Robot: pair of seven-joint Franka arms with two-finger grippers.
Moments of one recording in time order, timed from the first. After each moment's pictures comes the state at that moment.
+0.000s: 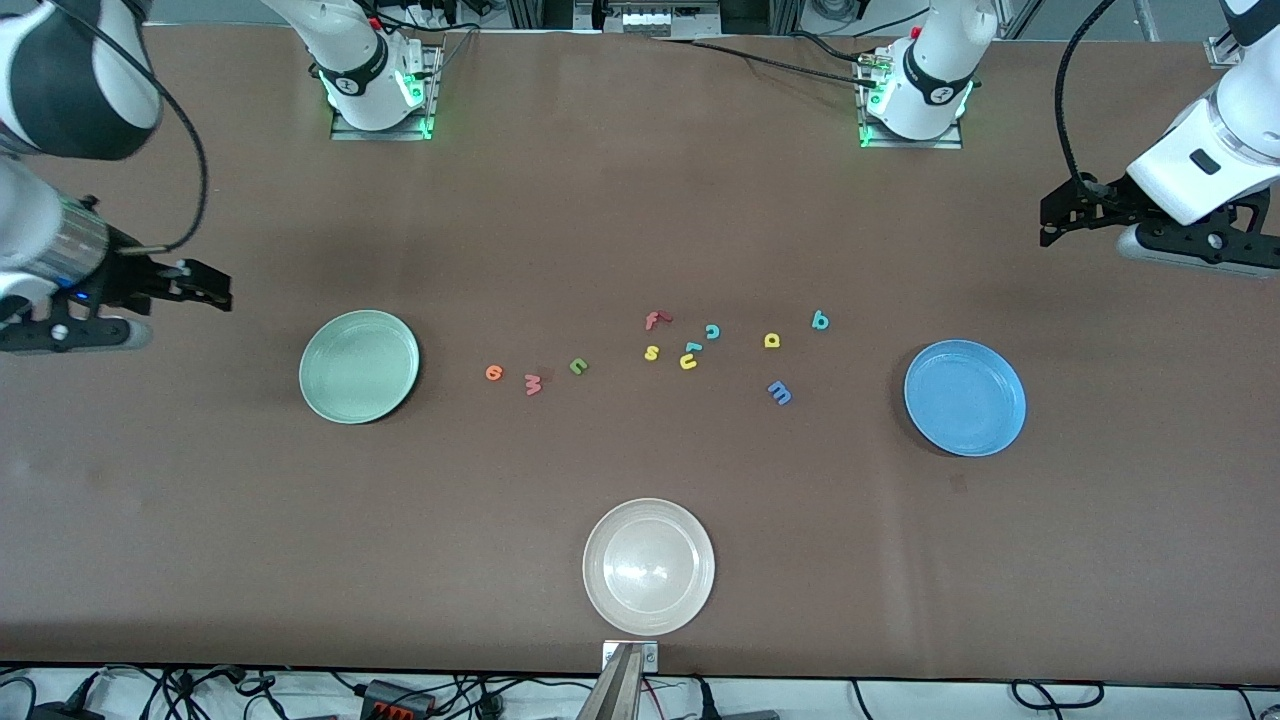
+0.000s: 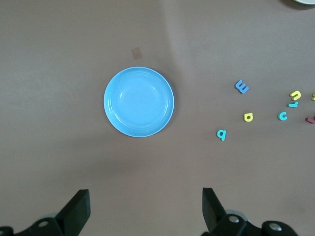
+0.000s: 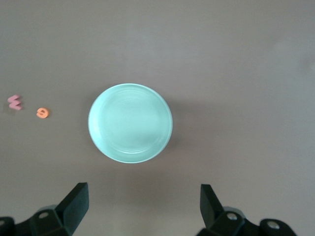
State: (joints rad) left arm 0.00 -0.06 -0.07 -1.72 0.01 1.62 0.09; right arm 0.10 0.16 -0.04 -1.66 -0.04 1.73 -0.04
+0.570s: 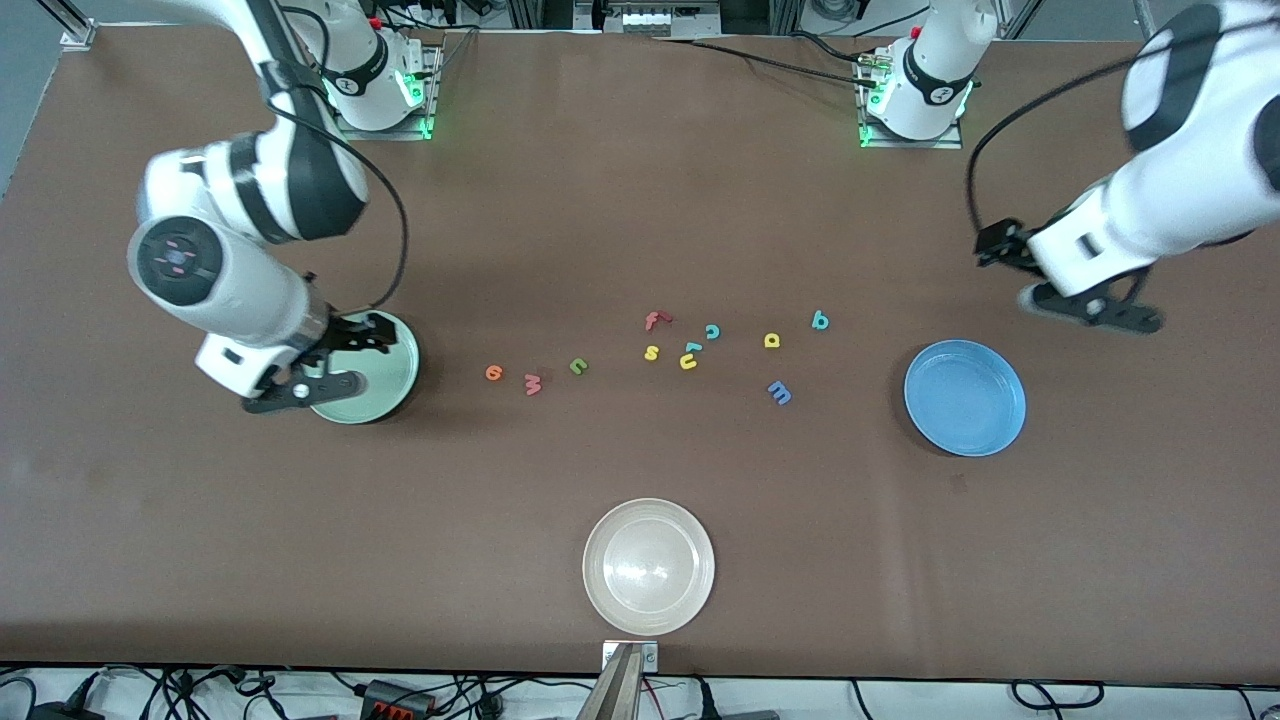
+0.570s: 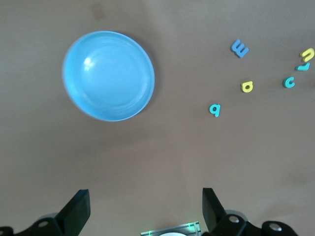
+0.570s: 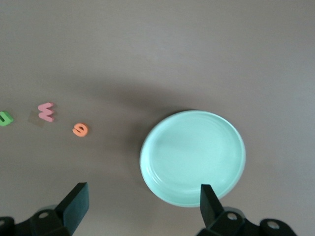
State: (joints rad) left arm -0.05 0.15 -0.12 -1.72 0.01 1.60 0.09; right arm 0.32 0.38 -0.03 -1.67 -0.04 1.93 0.04
